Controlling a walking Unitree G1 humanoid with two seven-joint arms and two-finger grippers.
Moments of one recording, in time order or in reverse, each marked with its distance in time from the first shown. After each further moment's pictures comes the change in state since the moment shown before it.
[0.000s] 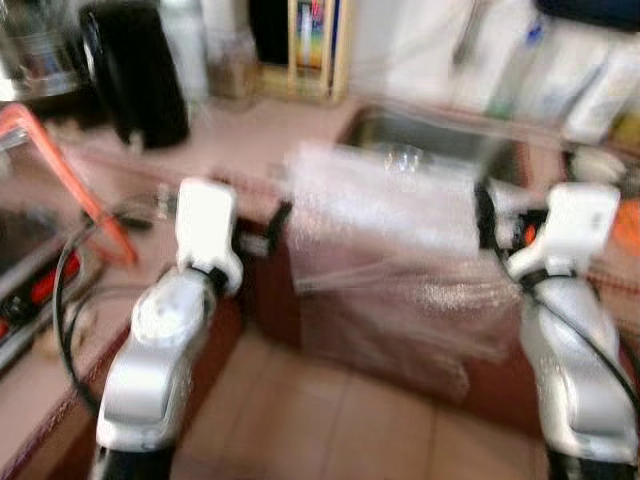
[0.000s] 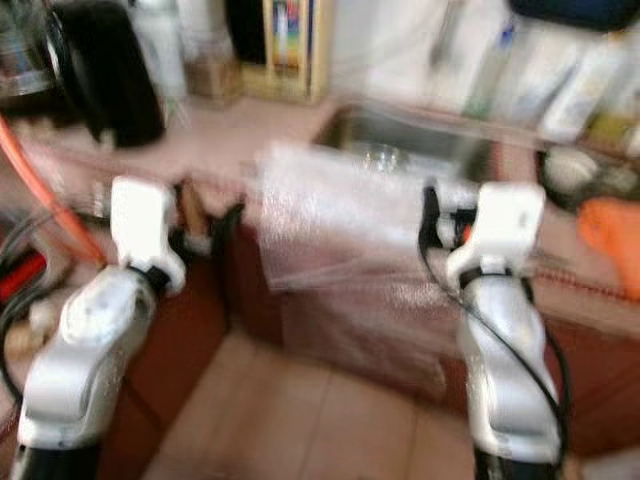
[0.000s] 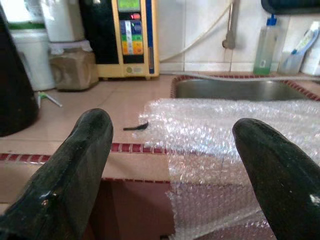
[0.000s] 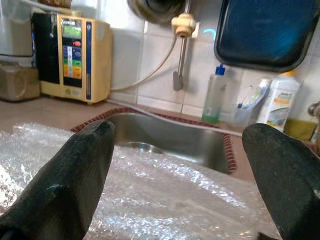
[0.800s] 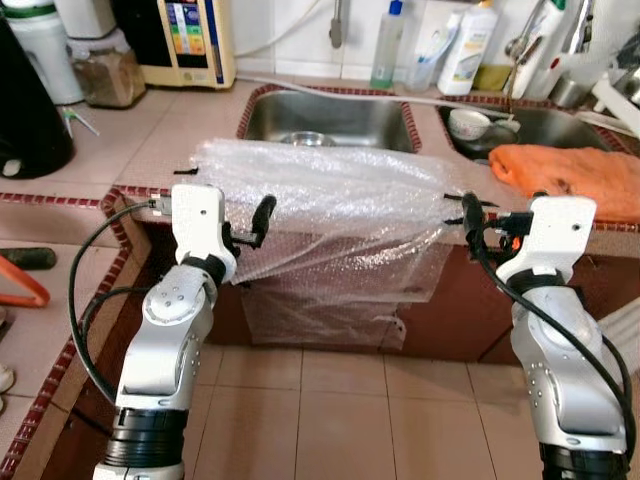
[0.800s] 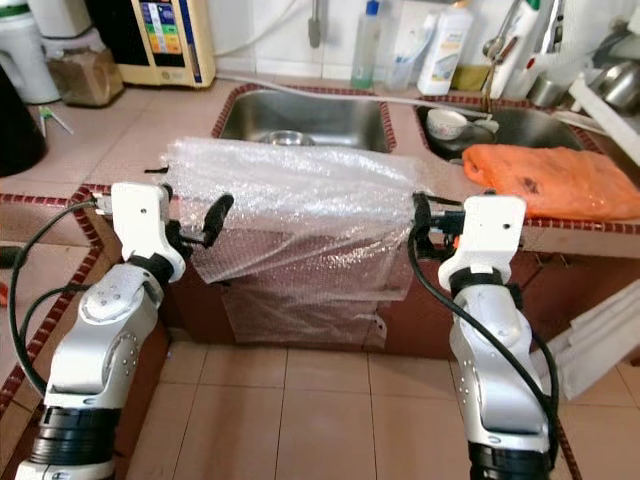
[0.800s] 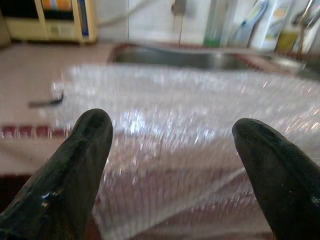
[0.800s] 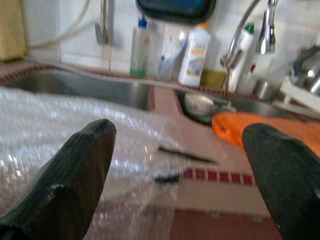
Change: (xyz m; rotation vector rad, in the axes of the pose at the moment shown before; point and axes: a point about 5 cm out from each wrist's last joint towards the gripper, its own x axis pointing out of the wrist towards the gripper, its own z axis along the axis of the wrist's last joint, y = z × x) left arm 0.016 0.017 -0.048 -0.065 0.114 0.128; right arm 0.000 0.005 -0.034 -0.018 0.101 0.017
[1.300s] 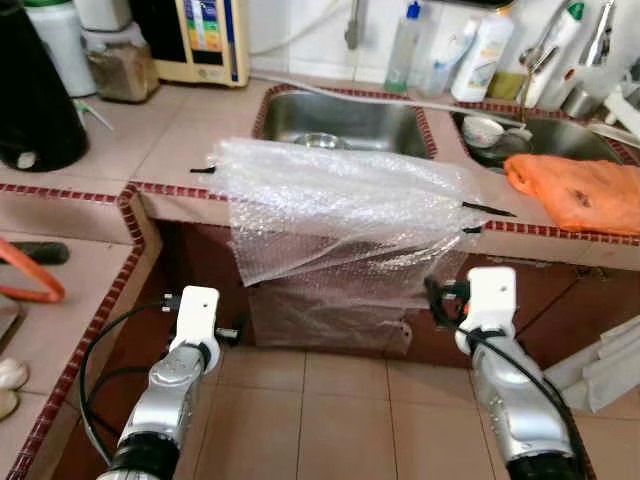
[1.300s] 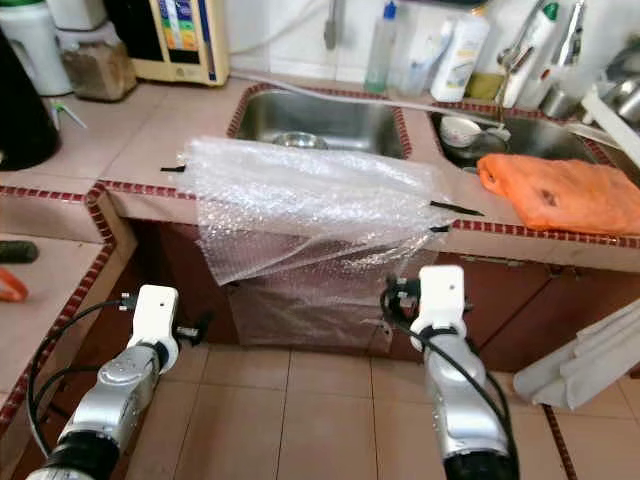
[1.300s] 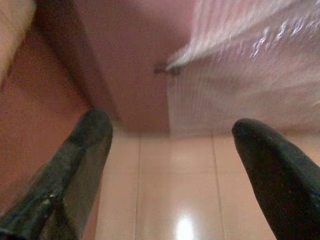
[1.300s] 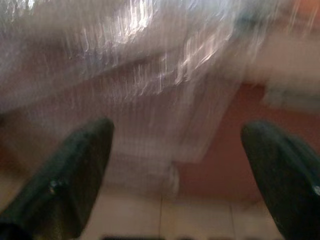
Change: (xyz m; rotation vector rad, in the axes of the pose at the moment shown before) left arm -0.036 0.038 -0.148 0.113 0.569 0.100; right arm -0.021 0.016 -0.129 0.018 0.427 0.065
